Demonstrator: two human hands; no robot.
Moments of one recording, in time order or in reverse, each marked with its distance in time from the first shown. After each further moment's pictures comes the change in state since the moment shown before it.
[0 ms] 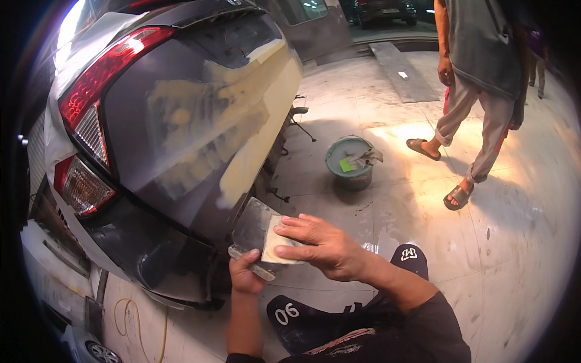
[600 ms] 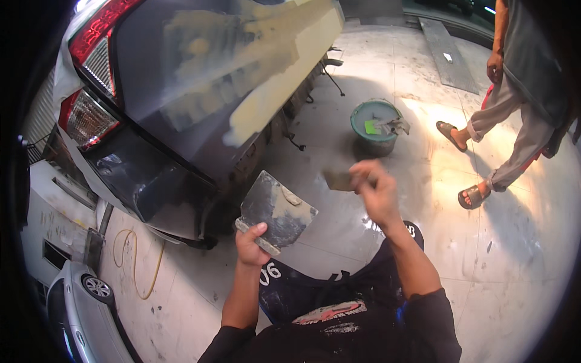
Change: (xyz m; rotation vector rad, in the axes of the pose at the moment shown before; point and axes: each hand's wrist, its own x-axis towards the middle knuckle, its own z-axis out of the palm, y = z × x) left_hand -0.046 -0.051 -0.020 -0.013 0.170 0.054; right_hand -0.078 0.068 -0.013 0.151 0.305 0.686
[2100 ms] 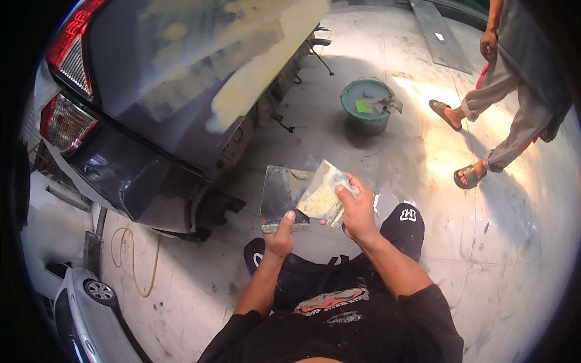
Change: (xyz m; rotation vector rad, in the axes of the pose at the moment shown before) left_hand 0.002 -0.067 0.003 0.718 -0.046 0.366; right_hand -0.048 -0.001 0.056 0.871 0.129 0.518
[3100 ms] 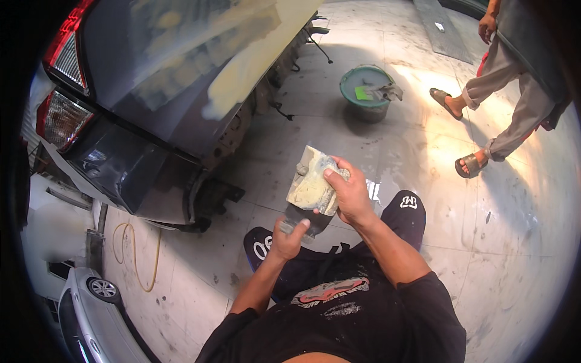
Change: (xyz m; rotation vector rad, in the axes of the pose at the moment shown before) left_hand -0.029 -0.008 -0.014 0.088 -0.177 -0.283; right_hand 0.005 -0.001 0.010 0.019 -0.091 0.095
